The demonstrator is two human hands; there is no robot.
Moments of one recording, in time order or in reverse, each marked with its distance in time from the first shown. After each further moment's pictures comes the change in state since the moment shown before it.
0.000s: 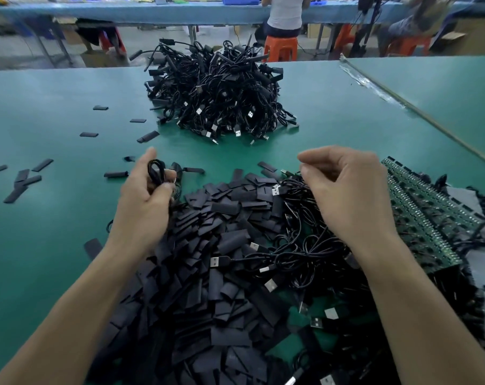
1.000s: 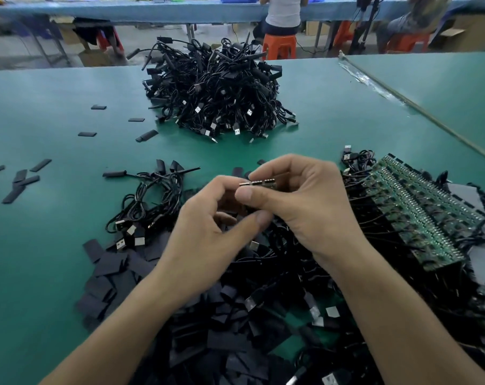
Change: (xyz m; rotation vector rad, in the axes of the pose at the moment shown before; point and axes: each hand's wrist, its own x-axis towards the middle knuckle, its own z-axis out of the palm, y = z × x) left_hand -0.061 0.050 0.044 -0.160 -0.370 0.292; right_hand -0.018 -0.023 0.025 0.588 -0.282 0.062
